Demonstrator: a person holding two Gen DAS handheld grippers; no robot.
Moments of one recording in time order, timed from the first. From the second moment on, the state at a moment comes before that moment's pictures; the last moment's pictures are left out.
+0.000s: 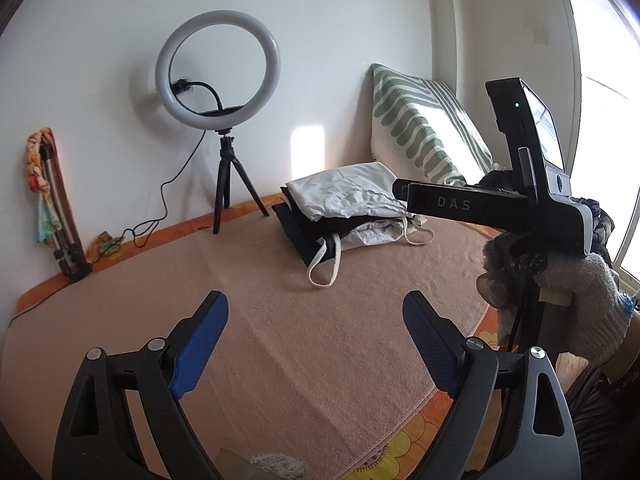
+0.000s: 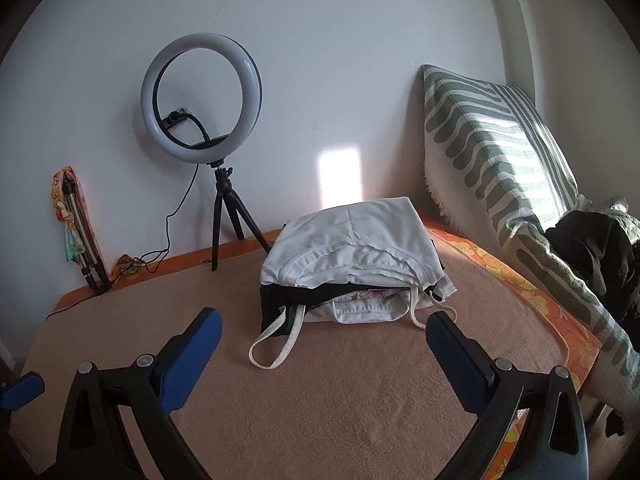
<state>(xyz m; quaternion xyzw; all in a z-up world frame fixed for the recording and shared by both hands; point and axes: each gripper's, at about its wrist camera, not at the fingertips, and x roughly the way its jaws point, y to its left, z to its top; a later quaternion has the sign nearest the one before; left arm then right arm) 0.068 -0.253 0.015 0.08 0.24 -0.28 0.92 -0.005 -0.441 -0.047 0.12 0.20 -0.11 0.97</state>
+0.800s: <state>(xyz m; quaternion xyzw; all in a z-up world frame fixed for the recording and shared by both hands) 0.061 -0.240 0.007 0.09 0.25 -0.25 0.93 -0.001 -0.423 -0.048 0.10 0.20 -0.10 0.97</state>
